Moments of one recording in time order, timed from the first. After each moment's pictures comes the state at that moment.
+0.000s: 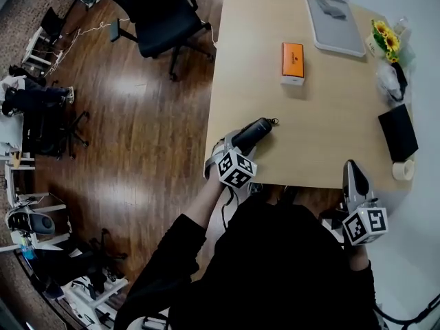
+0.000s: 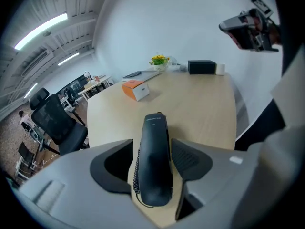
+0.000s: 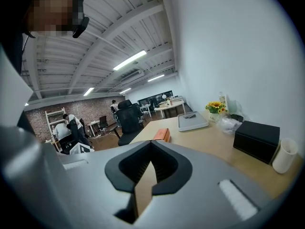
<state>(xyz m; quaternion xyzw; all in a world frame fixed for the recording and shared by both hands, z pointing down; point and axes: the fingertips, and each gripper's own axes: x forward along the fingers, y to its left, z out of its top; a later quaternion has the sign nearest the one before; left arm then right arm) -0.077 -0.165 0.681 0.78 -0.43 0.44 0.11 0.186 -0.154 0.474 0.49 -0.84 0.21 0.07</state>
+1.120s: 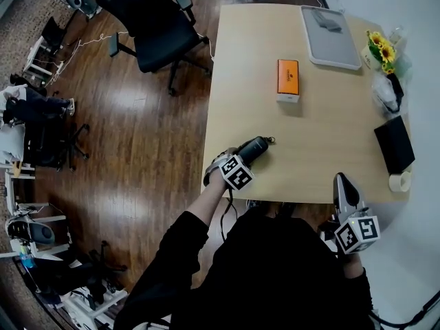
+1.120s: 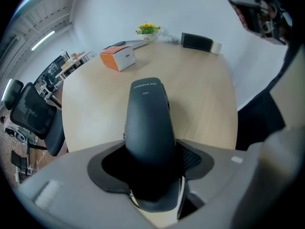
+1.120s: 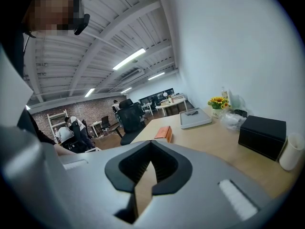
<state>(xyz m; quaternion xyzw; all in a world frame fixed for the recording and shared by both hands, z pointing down) -0.074 -0.165 0.747 0.76 -0.31 0.54 0.19 0.179 -0.167 0.488 0.48 -0.84 0.23 0.07</state>
